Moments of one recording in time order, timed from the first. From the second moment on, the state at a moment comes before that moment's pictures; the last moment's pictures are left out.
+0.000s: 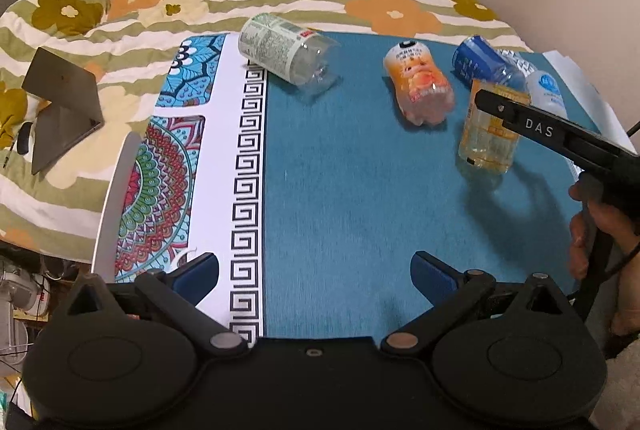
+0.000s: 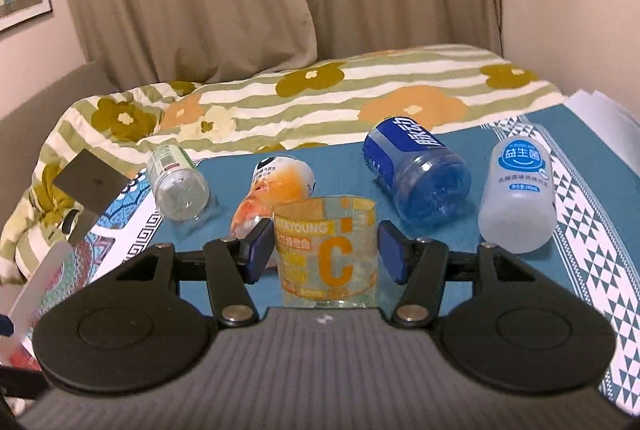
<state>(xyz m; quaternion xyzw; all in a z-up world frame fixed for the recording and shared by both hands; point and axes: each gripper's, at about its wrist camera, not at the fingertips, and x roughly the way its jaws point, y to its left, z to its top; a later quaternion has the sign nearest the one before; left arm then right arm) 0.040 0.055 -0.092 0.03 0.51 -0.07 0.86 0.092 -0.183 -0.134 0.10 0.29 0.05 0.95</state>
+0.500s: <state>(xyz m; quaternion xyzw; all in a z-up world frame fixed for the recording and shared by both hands) 0.039 0.043 -0.089 0.03 0.51 -0.09 0.85 0.062 -0.167 -0.133 0.03 0.31 0.07 0.95</state>
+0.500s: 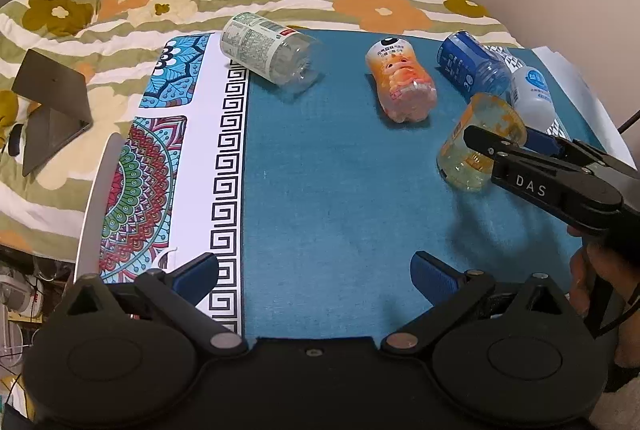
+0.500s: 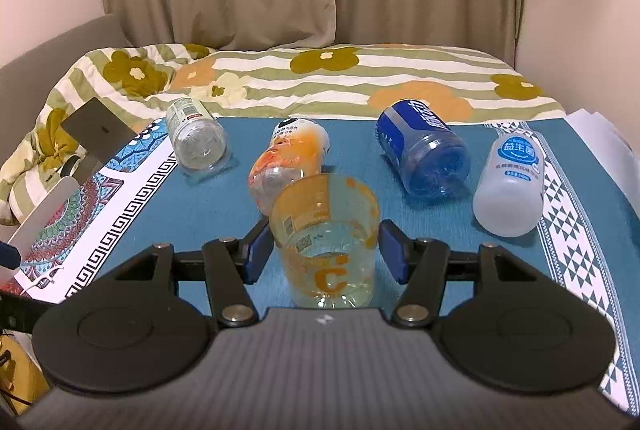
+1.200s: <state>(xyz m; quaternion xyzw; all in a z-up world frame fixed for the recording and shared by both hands) 0.027 0.024 -0.048 0.02 0.47 -0.06 0.88 0.048 -0.201 -0.074 0.05 0.40 0.05 0.91</state>
